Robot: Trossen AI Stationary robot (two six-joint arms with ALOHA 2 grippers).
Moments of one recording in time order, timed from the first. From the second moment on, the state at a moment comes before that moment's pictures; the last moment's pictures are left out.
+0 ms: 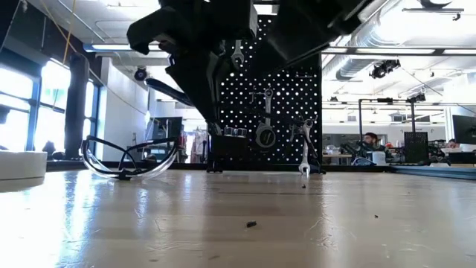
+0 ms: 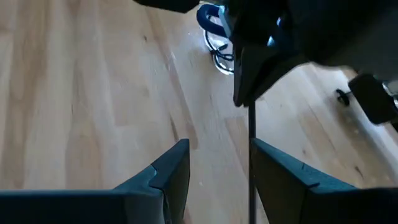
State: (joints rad) left arm -0.20 1.89 1.47 -0.83 -0.12 0.15; right arm 0.57 1.96 1.40 -0.48 0.81 0.49
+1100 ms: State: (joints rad) left arm -0.20 1.89 1.47 -0.80 0.07 0.11; right arm 0.48 2.03 1.40 -0.36 0.70 0.39
